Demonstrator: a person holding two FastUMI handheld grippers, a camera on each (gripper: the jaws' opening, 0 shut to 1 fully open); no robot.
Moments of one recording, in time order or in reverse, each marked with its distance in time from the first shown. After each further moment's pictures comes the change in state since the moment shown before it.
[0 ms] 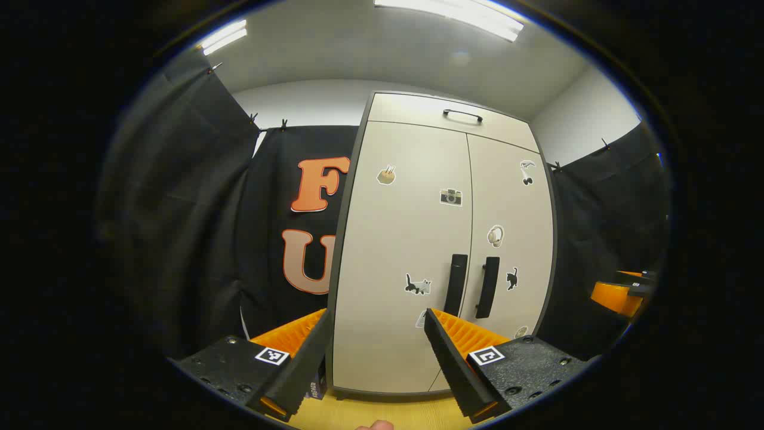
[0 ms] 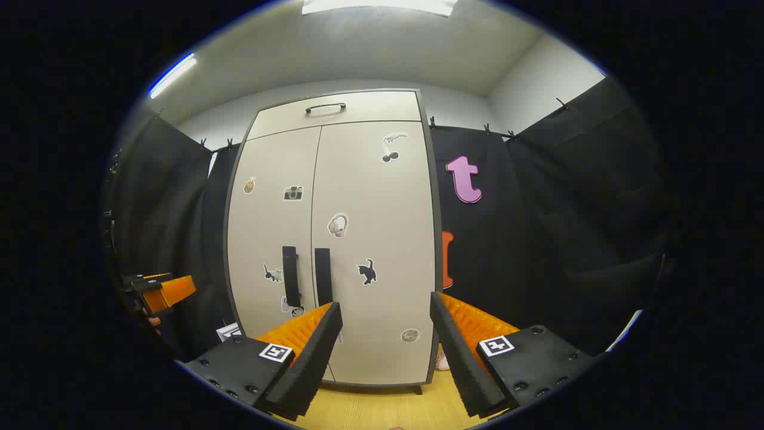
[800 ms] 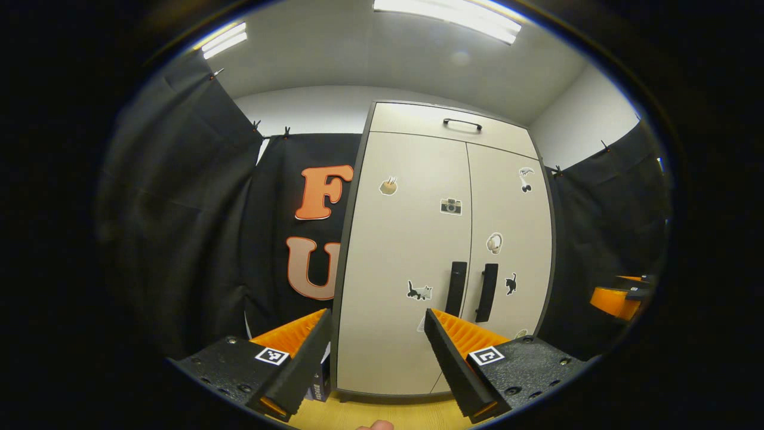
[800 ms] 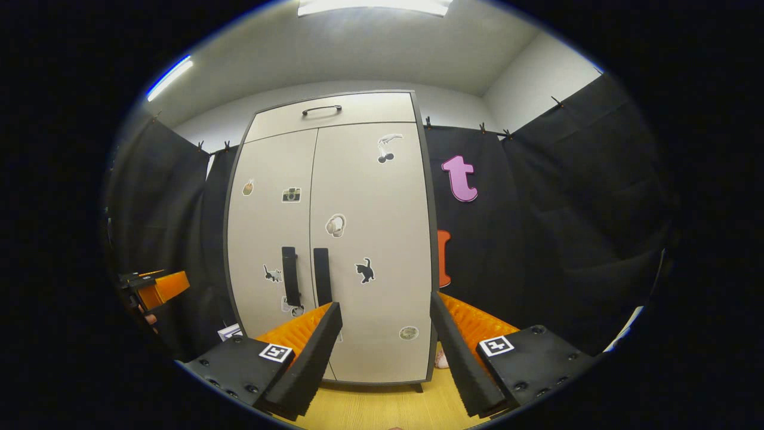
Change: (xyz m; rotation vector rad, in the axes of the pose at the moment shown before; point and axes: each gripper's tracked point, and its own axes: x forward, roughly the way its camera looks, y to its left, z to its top) left arm -0.010 0.005 0.011 0.011 -0.029 0.016; right arm -0.007 -0.002 -0.003 0.015 0.006 -0.010
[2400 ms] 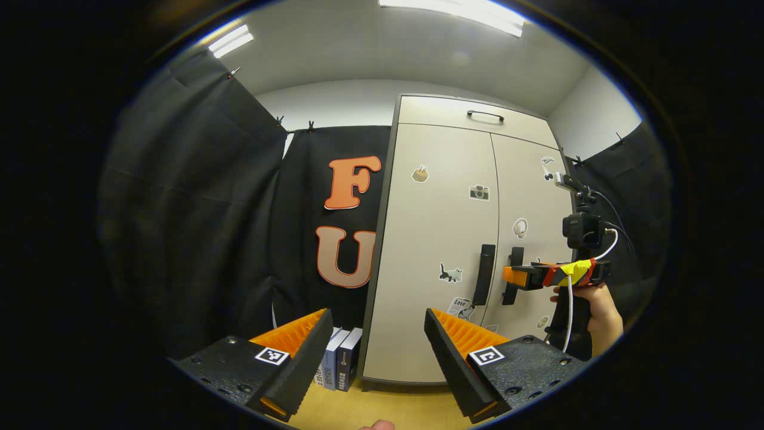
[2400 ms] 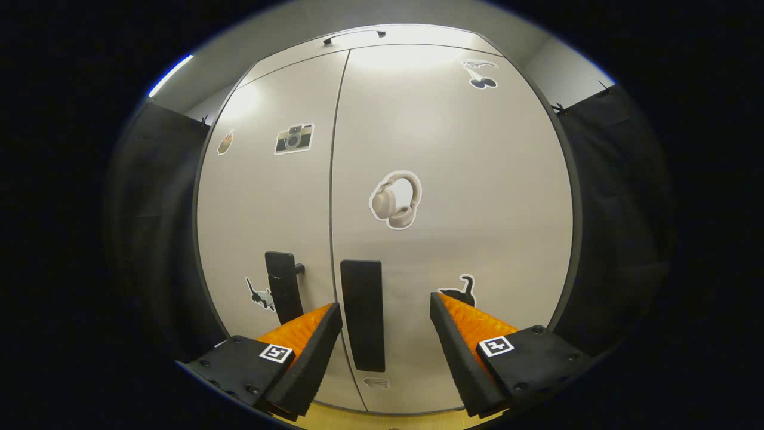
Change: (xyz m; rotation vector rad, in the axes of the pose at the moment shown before) left arm -0.031 0.047 -0.018 0.018 0.054 0.126; right arm 0.220 0.113 -0.039 -0.007 0.159 0.128
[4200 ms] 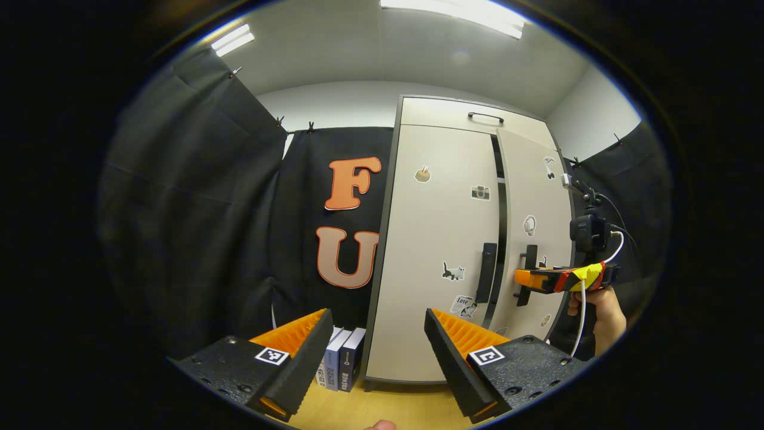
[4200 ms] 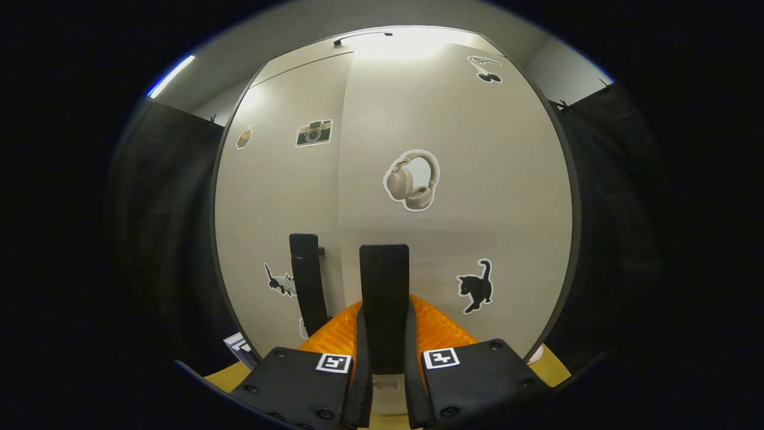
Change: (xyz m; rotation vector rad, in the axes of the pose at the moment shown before) left arm -0.005 0.005 -0.001 -0.003 -0.013 -0.021; right arm -0.038 0.009 -0.010 -0.012 0.012 0.046
